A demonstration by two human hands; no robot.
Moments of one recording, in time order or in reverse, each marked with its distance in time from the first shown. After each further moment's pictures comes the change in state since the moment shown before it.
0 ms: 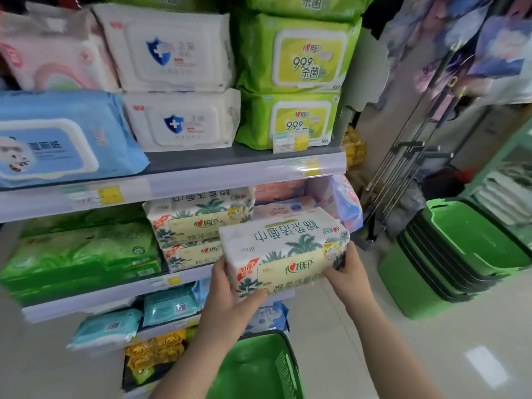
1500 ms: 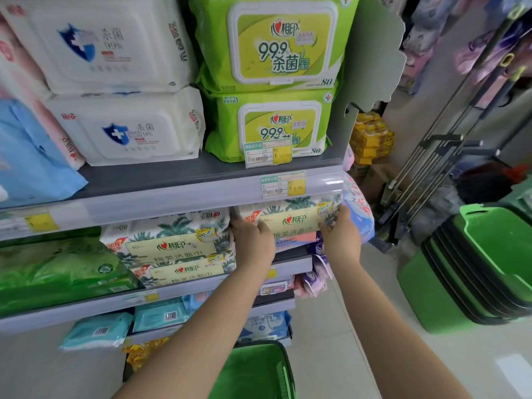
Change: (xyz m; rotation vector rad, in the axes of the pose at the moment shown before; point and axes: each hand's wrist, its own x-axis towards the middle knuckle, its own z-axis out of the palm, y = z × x) left_hand 0.192 0.017 0.098 0.244 0.417 -0.148; right_hand 0.174 0.009 0.002 -0.382 0.114 0.075
